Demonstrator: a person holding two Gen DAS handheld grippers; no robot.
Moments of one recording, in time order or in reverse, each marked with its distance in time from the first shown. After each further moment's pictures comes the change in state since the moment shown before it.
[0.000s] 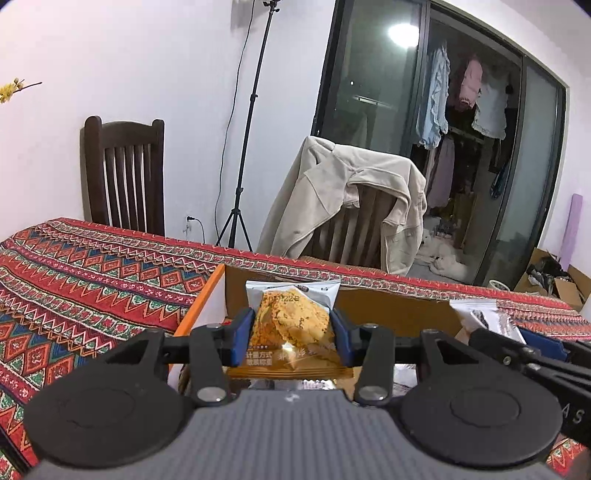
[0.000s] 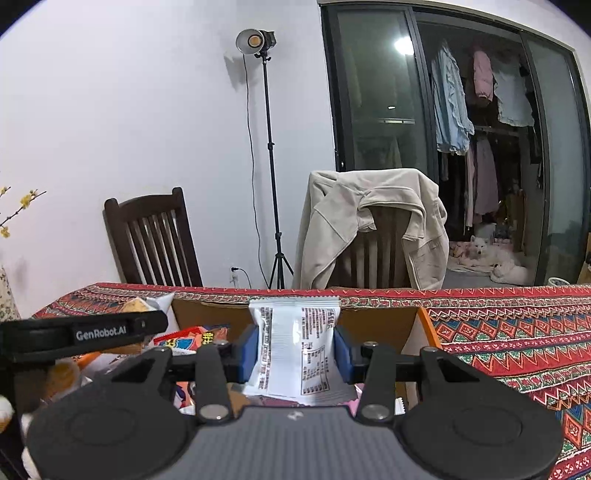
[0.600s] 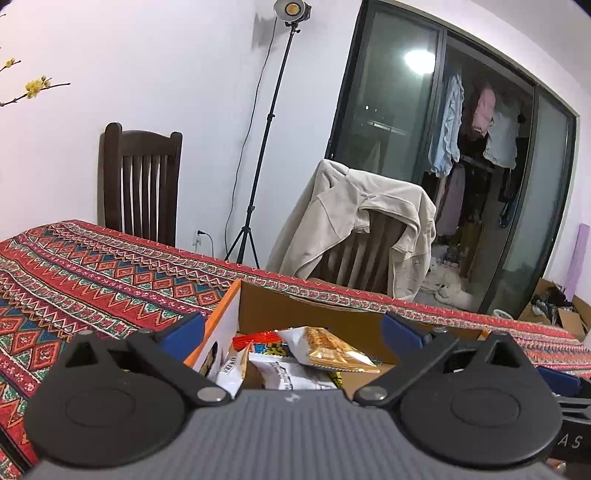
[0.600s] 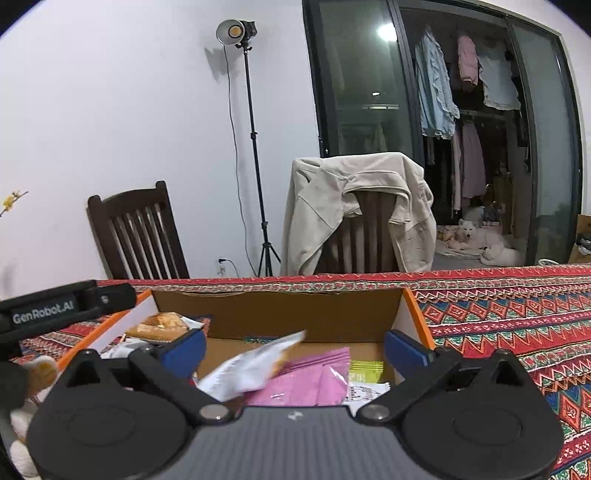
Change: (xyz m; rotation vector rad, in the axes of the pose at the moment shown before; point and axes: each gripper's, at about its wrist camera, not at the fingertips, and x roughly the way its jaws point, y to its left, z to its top) left arm -0.010 0.010 0.000 -0.064 -0.072 0.022; right arm 0.012 -0.009 -0.003 0.041 0.037 -0.038
